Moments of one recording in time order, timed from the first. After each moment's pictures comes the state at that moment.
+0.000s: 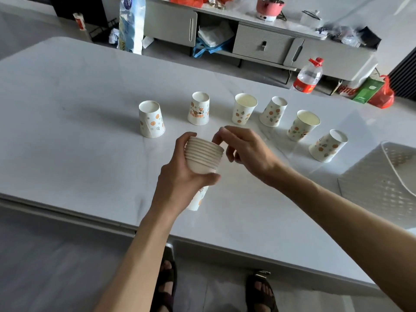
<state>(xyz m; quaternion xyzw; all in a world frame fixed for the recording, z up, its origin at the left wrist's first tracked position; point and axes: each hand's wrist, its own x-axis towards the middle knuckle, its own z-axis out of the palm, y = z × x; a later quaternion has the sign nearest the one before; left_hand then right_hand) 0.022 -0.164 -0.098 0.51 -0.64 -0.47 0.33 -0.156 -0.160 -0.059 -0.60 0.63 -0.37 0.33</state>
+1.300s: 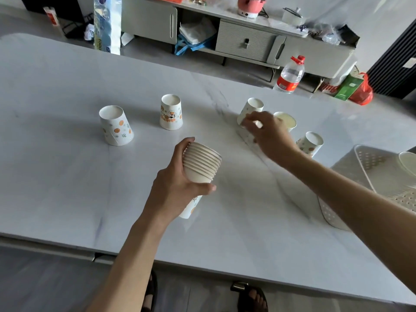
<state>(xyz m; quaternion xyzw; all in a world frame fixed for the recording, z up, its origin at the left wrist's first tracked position) -0.036 -0.172 -0.102 0.47 -0.67 -0.49 0.28 -0.280 -0.179 -0.055 -0.59 0.76 -0.29 0.07</state>
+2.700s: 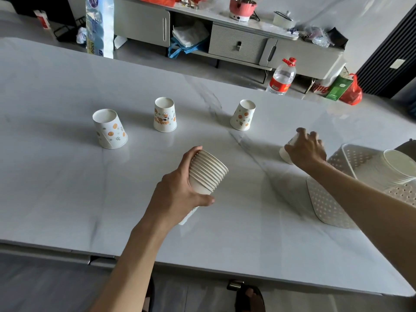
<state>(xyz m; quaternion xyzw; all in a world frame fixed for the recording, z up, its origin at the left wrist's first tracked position) -0.043 -0.165 -0.102 0.45 -0.76 -0.43 0.21 -0.403 -0.150 -0.106 -0.35 0.93 -0.07 0.01</state>
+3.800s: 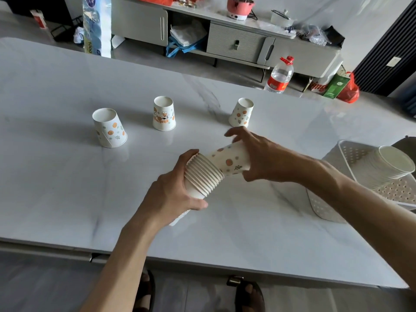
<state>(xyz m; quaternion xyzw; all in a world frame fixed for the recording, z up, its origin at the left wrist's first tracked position) -0.030 -0.166 -0.103 0.44 -0.77 -0.42 0.17 -0.271 -0.126 -0.035 -0.70 0.68 -0.07 0.19</state>
